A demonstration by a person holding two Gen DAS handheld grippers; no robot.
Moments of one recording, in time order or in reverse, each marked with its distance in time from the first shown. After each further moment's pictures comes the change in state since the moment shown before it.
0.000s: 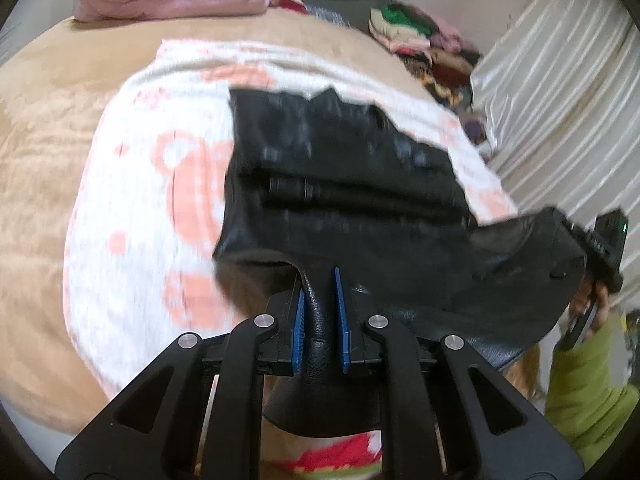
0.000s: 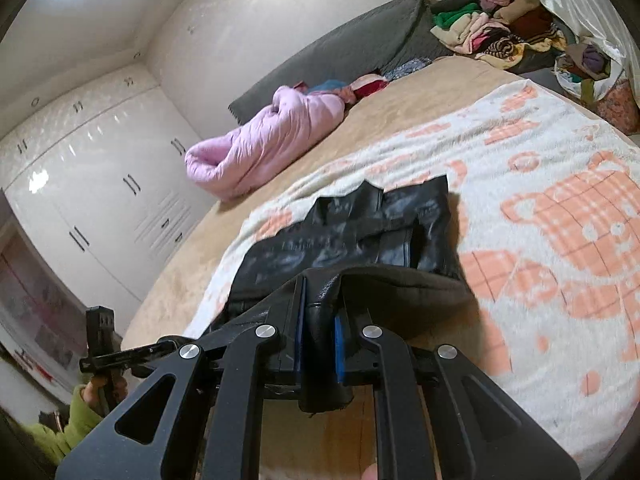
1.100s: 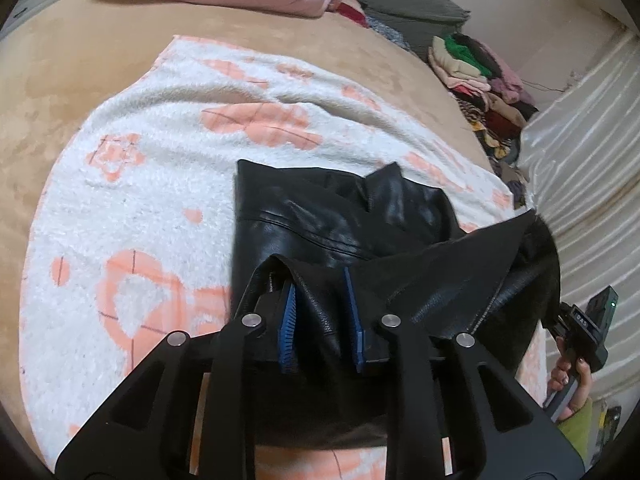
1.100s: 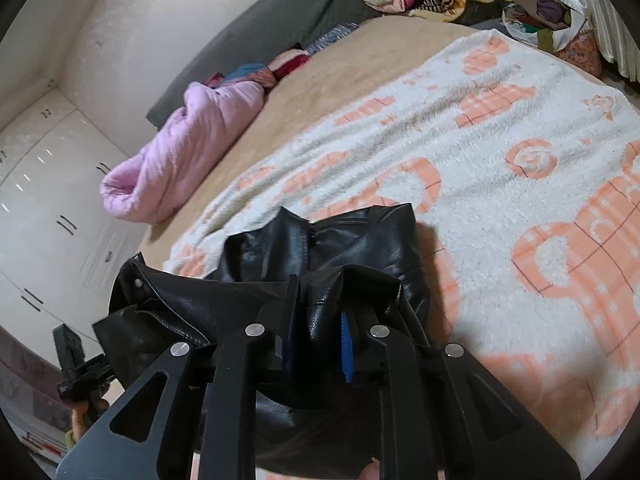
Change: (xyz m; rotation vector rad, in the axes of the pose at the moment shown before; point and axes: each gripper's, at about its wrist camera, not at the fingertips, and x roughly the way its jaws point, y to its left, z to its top) left arm 0.123 0.047 0.143 -0.209 -0.007 0.078; right arm 0.168 -0.085 0.087 0.197 0.105 -0.223
